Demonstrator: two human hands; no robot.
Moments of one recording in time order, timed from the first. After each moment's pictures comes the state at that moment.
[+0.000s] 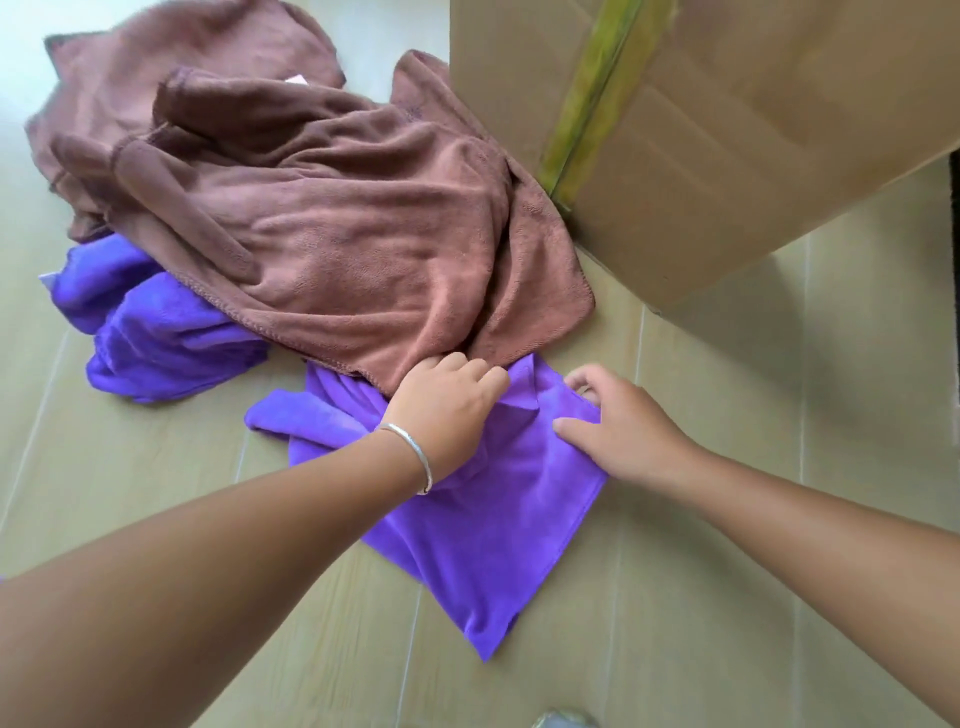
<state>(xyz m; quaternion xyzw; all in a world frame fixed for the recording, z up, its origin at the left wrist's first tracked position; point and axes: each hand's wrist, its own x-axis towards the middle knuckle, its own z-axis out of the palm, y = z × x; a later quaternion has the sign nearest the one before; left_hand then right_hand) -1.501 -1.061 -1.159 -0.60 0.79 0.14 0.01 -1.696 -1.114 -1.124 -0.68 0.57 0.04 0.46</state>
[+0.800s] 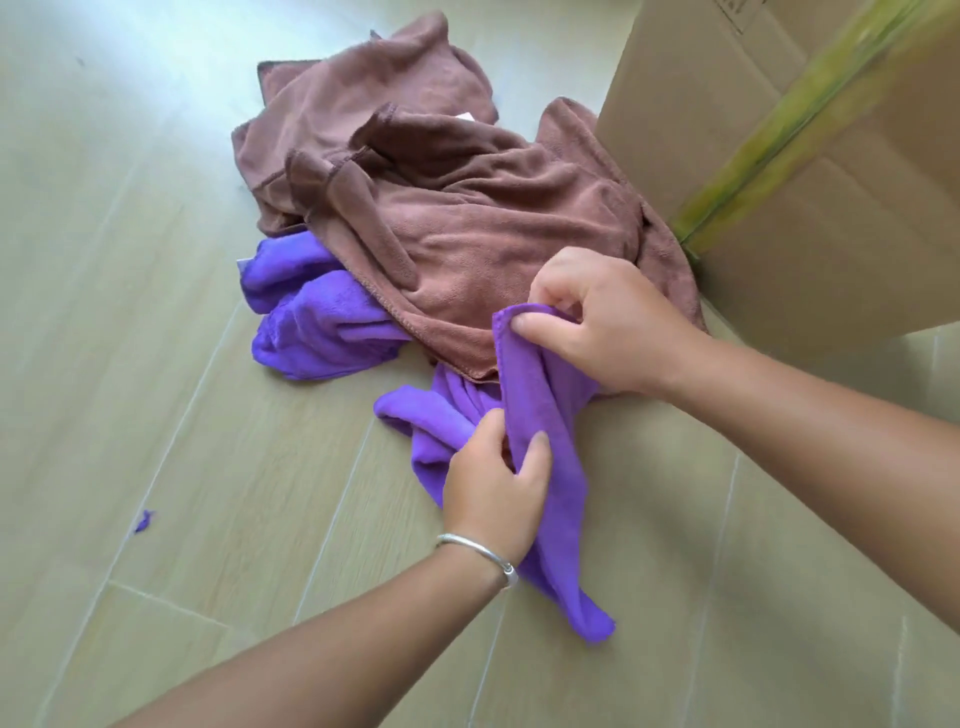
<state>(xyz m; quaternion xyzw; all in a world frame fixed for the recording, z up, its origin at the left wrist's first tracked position) -1.492 -0.982 -1.116 -0.79 0.25 0.38 -0.41 -1.537 -1.152 -1.056 -0.87 0.33 -0.06 0.37</state>
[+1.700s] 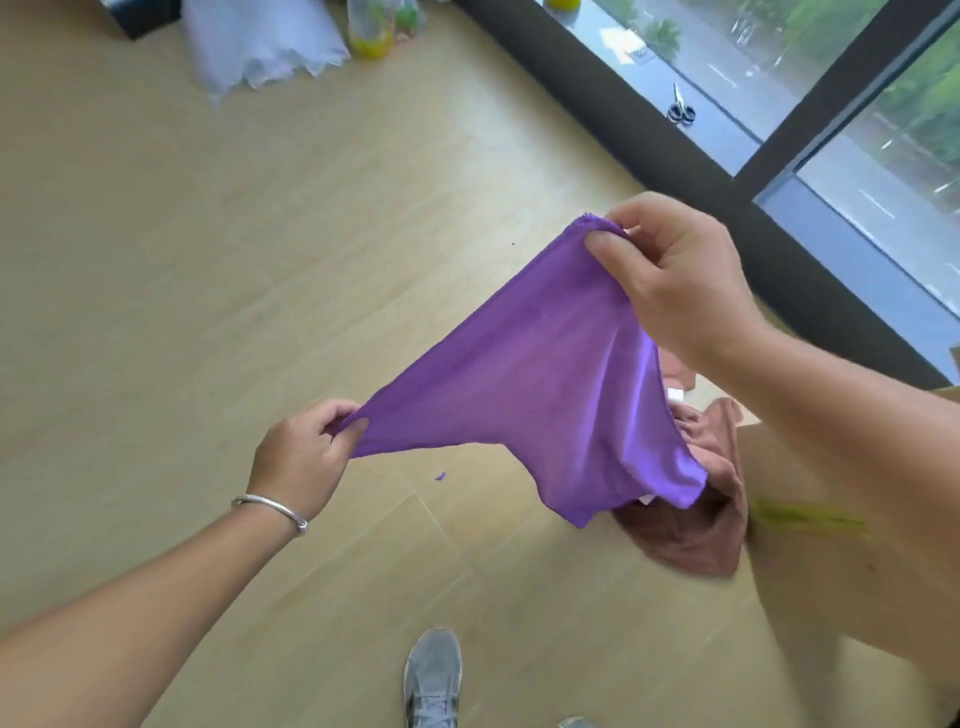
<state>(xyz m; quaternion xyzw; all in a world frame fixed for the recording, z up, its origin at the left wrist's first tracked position) -1.162 -0.718 -0.696 -0.91 0.12 0.17 -0.35 -1.214 -1.048 -0.580 -0.87 0.21 -0.13 0.42</state>
